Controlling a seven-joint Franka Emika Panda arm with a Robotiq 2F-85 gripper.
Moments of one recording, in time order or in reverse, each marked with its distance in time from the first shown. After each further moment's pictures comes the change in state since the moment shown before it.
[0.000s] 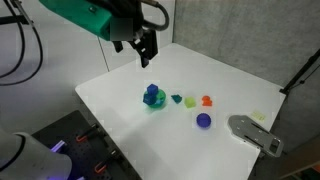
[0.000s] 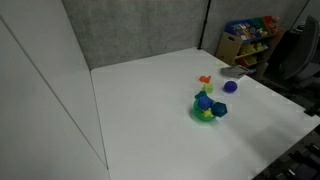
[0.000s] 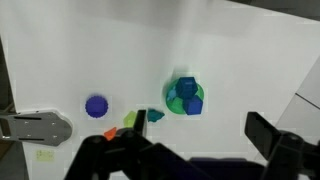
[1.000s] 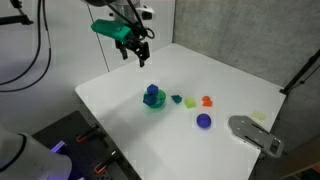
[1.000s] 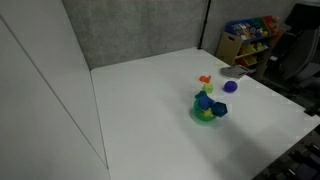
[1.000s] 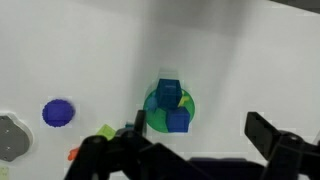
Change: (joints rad) arm 0.079 0.380 0.313 0.014 0.029 0.257 0.270
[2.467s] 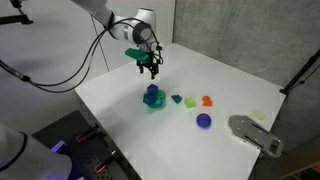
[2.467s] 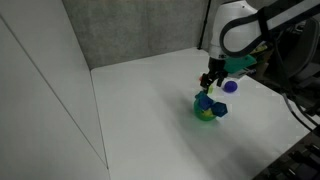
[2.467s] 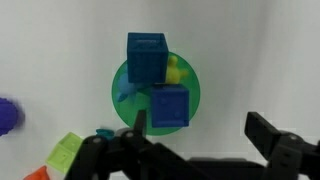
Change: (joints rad) arm 0.079 0.737 0.078 0.437 -0.095 0.184 0.317
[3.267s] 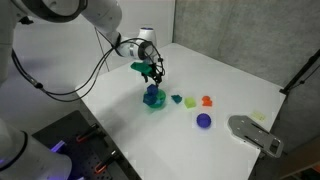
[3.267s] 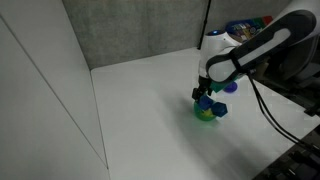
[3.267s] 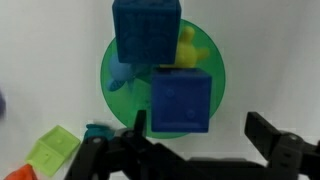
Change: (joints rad) arm 0.081 0.221 -0.076 0.094 -0.074 0.170 0.054
